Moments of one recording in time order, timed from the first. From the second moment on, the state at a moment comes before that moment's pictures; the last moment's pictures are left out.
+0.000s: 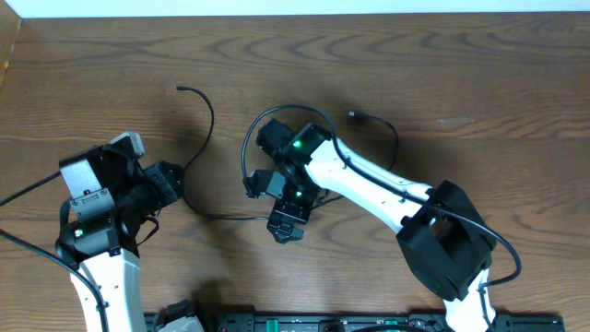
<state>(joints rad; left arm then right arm) 0.37 1.01 0.89 -0.83 0.38 -0.19 0.85 2.06 1.60 -1.09 -0.42 -0.42</state>
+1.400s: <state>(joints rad) 0.37 0.91 0.89 -0.84 0.39 -0.20 0.92 2.14 1.48 -0.64 -0.20 -0.46</state>
